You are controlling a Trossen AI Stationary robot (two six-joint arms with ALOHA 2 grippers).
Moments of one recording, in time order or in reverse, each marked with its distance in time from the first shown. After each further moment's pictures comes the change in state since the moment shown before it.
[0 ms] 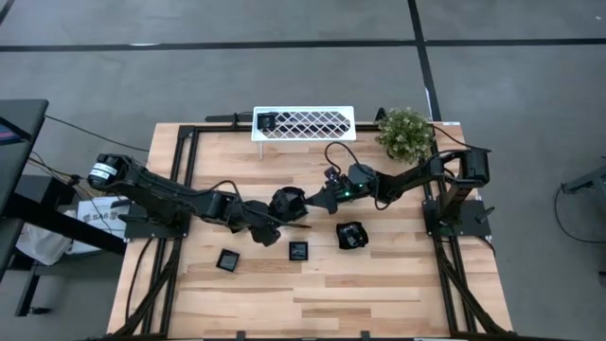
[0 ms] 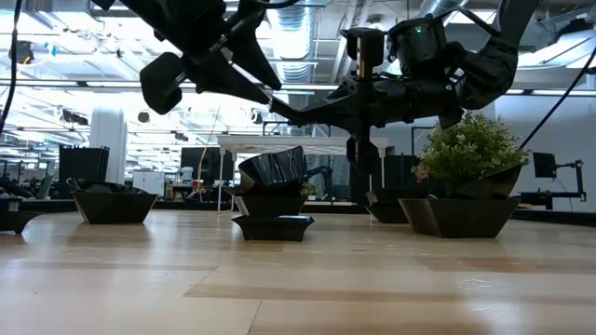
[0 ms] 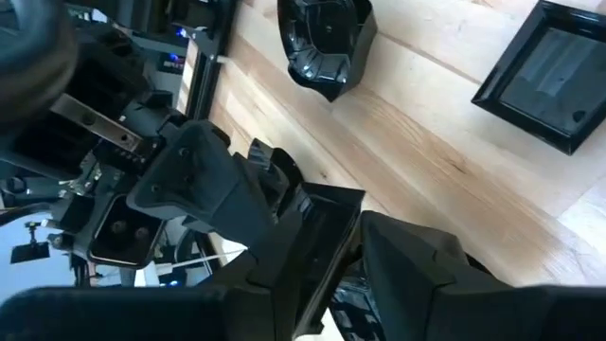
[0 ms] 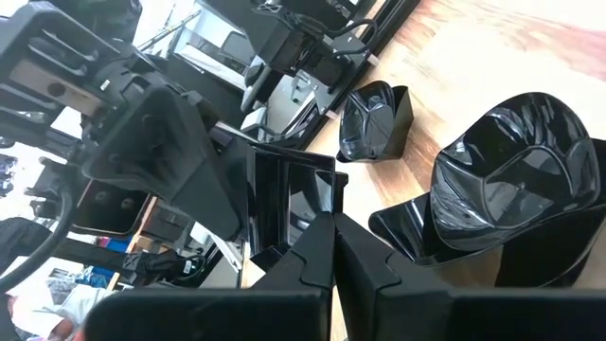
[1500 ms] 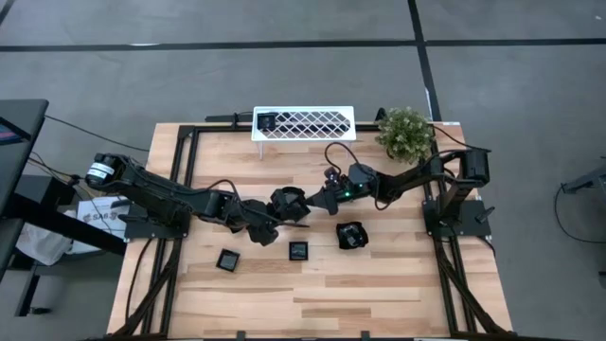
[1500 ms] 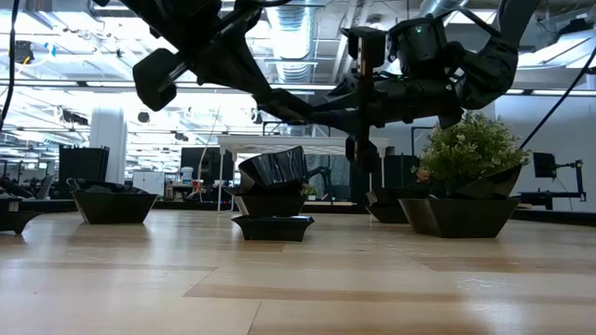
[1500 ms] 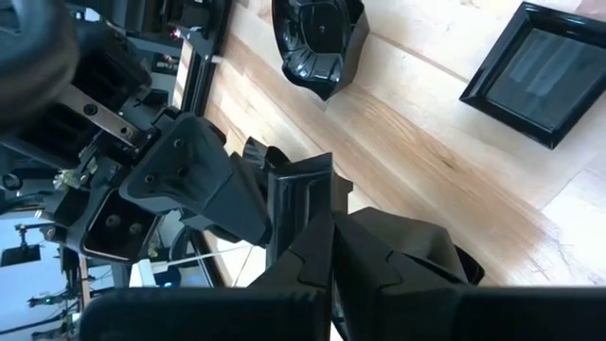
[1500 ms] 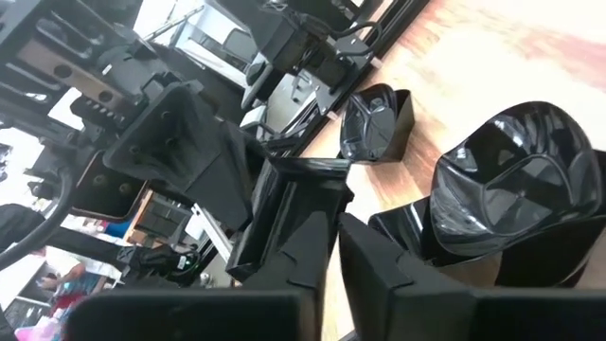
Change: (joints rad) left arm 0.000 -0.025 0.000 -0.040 0.013 -0.008; right arm 0.000 0.000 0.000 0.003 -0.002 -0.043
